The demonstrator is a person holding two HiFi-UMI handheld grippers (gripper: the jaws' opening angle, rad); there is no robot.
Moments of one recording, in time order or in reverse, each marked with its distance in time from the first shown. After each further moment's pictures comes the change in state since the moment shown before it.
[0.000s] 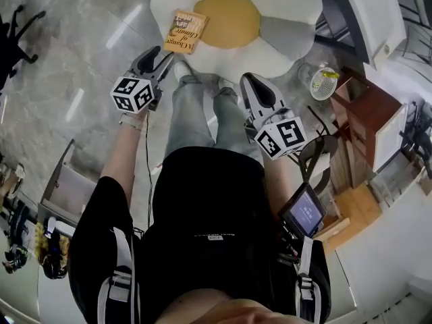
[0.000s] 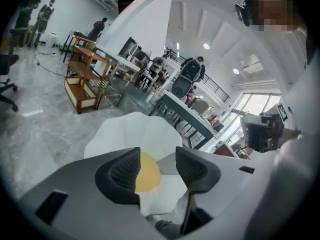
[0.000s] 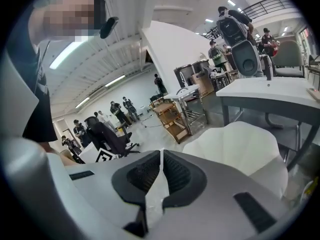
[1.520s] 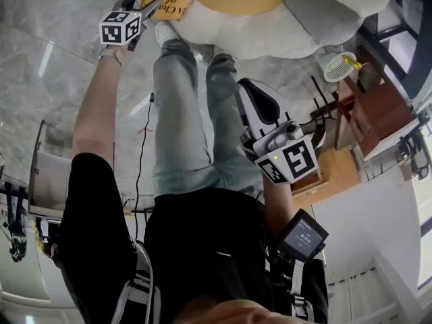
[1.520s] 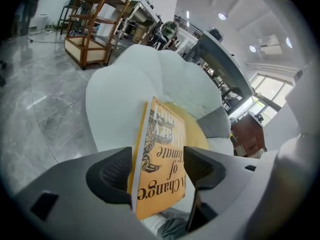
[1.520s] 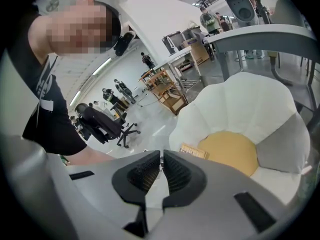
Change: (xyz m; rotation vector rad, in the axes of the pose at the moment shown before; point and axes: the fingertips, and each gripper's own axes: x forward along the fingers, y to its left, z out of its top) left arm 0.244 0.299 -0.254 -0.009 0.310 0.075; right arm 0.159 -0.090 -0.178 0.150 0.265 0.021
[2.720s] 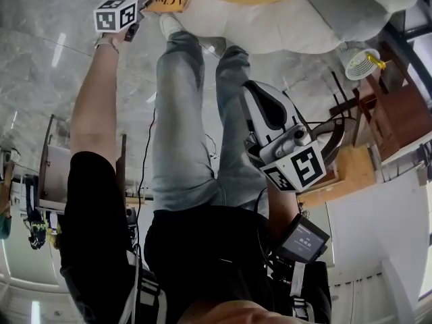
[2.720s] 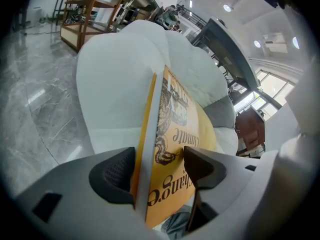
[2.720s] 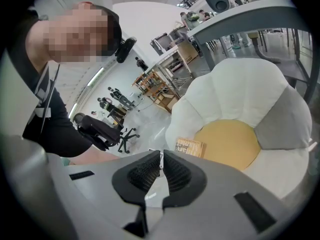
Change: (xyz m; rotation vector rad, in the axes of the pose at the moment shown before) left arm 0.055 0.019 -0.045 -0.008 0.120 -0.003; right arm -0.003 -0.050 -0.050 0.134 -0.036 0.016
